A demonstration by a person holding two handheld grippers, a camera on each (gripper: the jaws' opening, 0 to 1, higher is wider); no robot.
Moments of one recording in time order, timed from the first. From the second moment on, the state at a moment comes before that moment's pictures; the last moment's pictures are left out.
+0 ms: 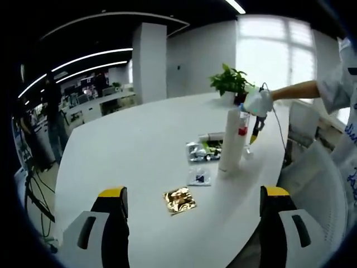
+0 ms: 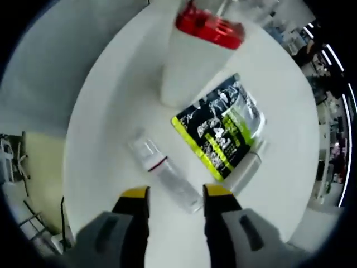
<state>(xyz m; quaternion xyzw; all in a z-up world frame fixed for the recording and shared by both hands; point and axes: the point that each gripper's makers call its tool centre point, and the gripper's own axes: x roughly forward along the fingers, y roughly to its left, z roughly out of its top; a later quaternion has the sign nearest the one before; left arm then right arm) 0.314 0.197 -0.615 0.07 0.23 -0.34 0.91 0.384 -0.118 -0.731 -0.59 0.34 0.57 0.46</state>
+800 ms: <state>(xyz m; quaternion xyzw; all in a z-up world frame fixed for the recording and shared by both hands) 0.313 0.196 -0.618 0.06 0.23 -0.34 0.91 0.372 -0.115 -0.753 -0.56 0.37 0.63 0.39</state>
